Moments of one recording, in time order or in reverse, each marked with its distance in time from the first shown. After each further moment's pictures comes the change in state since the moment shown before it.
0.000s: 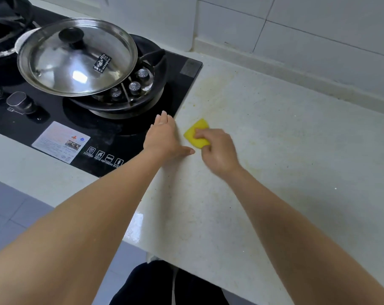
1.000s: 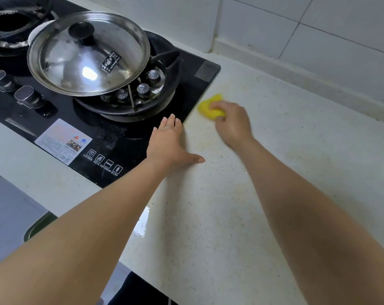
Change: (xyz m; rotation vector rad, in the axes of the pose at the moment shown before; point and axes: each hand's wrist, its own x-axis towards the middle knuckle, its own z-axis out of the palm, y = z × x) left_hand 0.012 0.006 0.000 -0.066 0.045 -0.059; right_hand 0.101 0.013 -0.014 0.042 -0.026 0.088
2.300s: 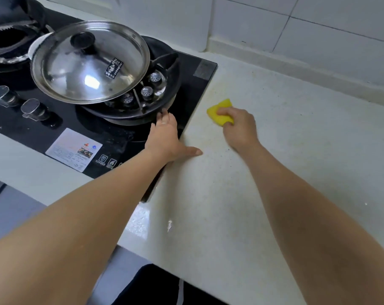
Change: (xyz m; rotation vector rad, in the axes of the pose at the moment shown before) left_hand 0.006 -0.022 -0.019 0.091 -0.060 0.018; right_hand -0.031 -0.005 0.005 0.010 0.113 0.148
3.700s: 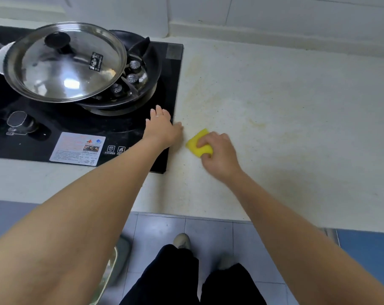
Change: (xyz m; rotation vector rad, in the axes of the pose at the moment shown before) left_hand -0.030 -0.032 0.004 0.053 -0.082 0.244; right_hand -0.169 -0.038 0.048 -0.006 0.079 0.038
